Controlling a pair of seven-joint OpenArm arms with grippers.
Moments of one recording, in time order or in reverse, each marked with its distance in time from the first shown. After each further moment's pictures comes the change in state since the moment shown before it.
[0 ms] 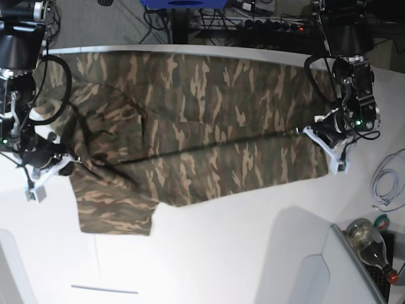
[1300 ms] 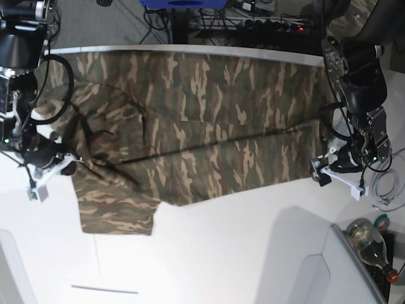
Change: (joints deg) left arm -20.1 -3.9 -7.9 -29.7 -0.2 0.0 -9.8; right arm -0.1 -0.6 0.0 0.1 -0.1 0.1 0.0
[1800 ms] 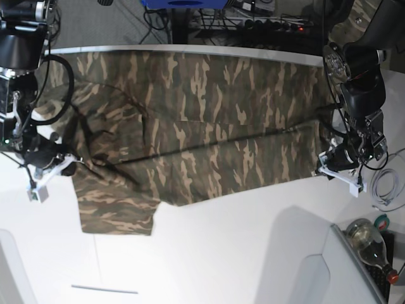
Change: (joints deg) left arm -1.2 -0.1 0.1 -5.5 0.2 0.0 -4.7; right arm 0.2 0.0 0.0 0.0 0.1 0.0 0.0
